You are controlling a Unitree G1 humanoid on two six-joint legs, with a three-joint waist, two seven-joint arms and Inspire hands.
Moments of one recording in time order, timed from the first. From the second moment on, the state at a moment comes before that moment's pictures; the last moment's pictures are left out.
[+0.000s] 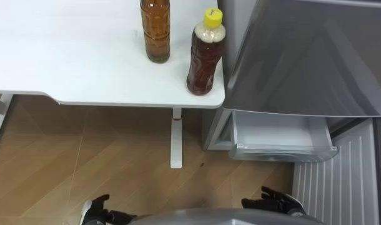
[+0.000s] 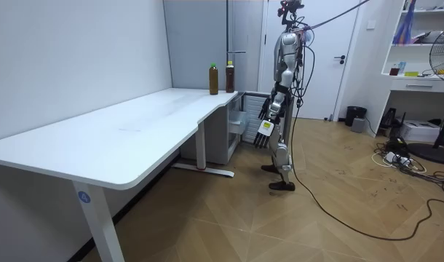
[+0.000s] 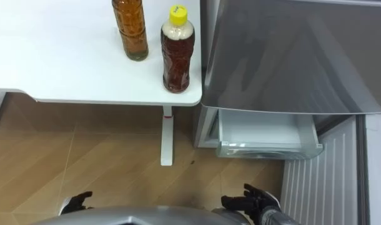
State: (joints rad) left arm 0.17 0.15 0.08 1.12 0.23 -0.01 0.21; right arm 0.08 -0.20 0.10 1.26 0.24 -0.07 0.20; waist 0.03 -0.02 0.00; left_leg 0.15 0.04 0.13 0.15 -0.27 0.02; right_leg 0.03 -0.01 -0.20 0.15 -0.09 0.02
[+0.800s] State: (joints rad) left arm 0.21 0.15 0.10 1.16 0.07 0.04 0.21; right arm 0.06 -0.20 0.05 1.31 0.25 -0.06 0.20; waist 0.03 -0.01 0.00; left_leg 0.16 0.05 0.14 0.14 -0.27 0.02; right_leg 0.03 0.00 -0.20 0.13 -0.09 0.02
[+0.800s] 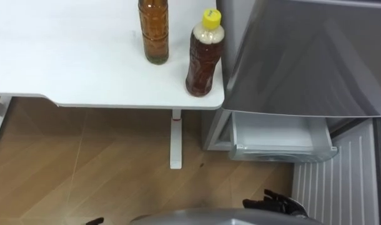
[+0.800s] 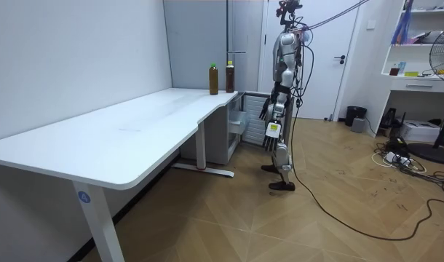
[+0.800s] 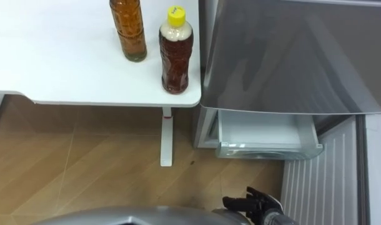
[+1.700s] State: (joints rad) left arm 0.19 0.16 0.28 0.92 -0.42 -0.12 0.60; right arm 0.10 -0.19 0.00 1.27 0.25 -0.07 0.13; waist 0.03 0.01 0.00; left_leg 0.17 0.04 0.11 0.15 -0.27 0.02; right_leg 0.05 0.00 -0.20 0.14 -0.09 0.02
